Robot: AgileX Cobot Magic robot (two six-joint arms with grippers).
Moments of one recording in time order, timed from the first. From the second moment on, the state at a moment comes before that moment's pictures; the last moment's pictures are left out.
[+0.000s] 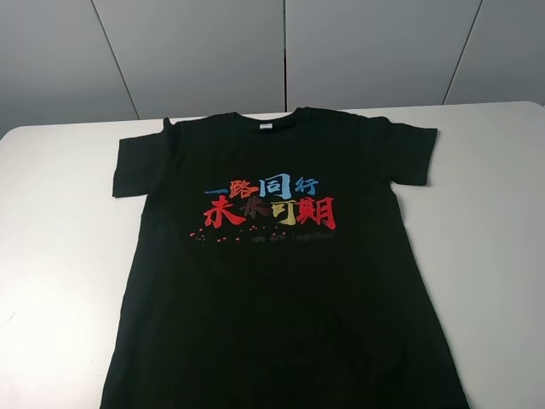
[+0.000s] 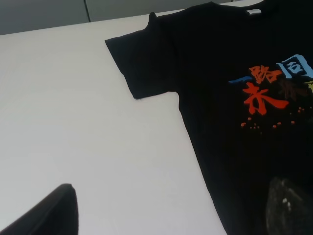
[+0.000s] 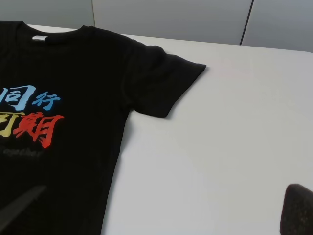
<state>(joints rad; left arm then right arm) -0.20 0.00 -0.51 -0.10 1.09 0.09 -0.06 0.00 -0.51 0.15 1.10 -0.20</state>
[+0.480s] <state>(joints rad) -0.20 0.00 -0.51 -0.10 1.09 0.09 -0.06 0.00 -0.51 0.15 1.10 -0.20</state>
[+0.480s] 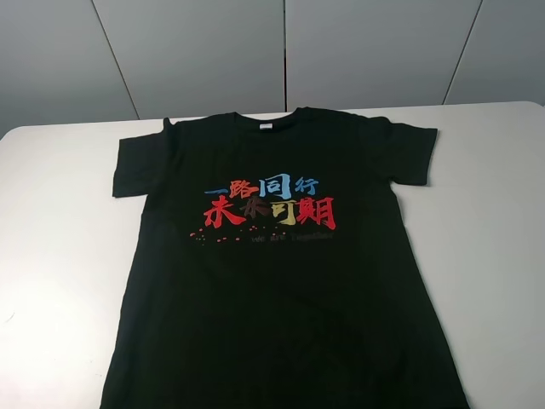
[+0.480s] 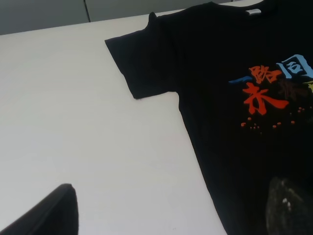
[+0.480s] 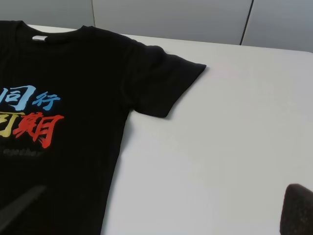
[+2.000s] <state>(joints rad) -0.20 0.01 -0.52 -0.11 1.09 0.09 -0.06 0.00 -0.51 0.20 1.10 -0.20</state>
